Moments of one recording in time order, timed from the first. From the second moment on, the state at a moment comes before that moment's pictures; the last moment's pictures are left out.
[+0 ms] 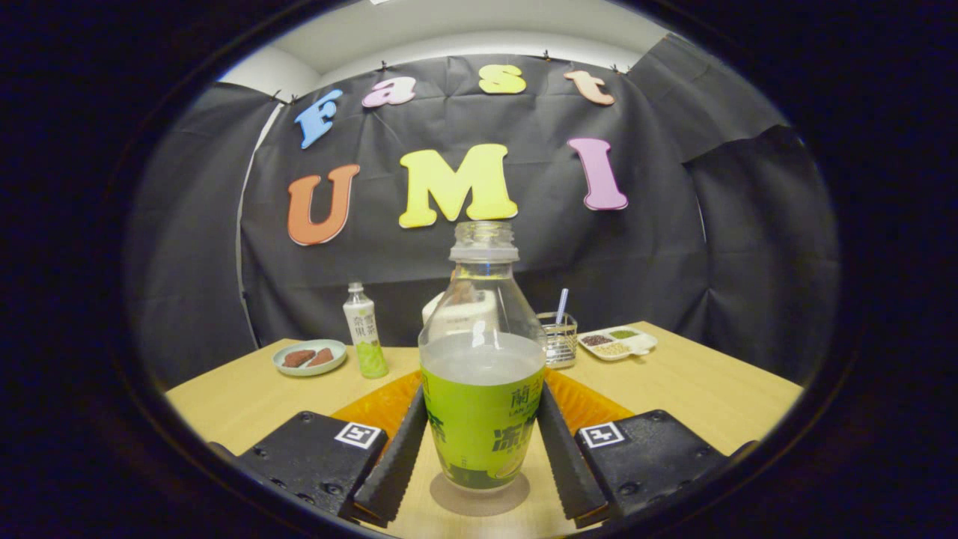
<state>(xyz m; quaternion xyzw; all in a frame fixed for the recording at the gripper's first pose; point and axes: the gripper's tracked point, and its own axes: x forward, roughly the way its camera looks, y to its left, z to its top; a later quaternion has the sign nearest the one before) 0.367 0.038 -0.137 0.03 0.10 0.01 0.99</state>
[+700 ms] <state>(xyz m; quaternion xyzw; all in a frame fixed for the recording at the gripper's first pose) 0.356 0.045 -0.172 -0.01 0.14 0.05 0.99</state>
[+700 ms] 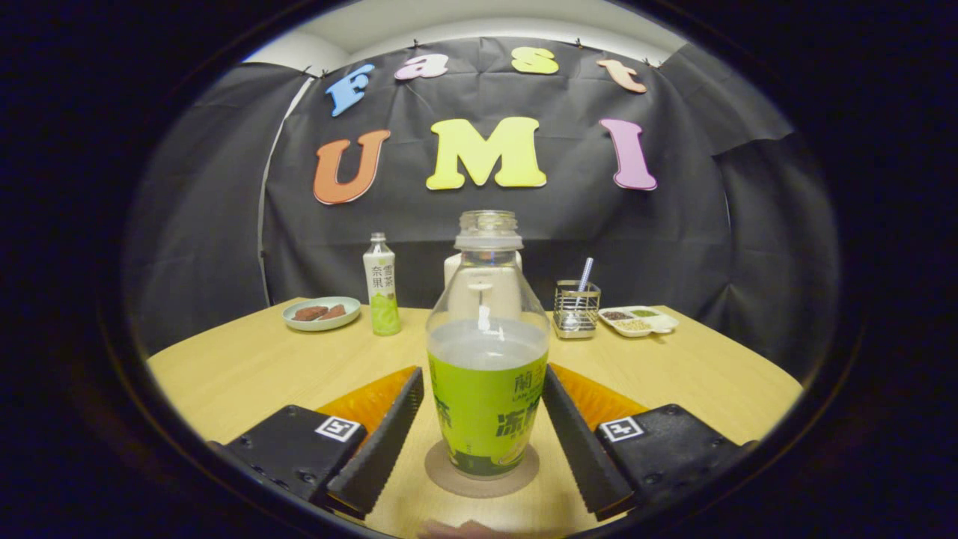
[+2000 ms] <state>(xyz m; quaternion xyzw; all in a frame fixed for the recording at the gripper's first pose) 0.107 -0.082 -0.076 -0.05 0.04 0.01 1.00</state>
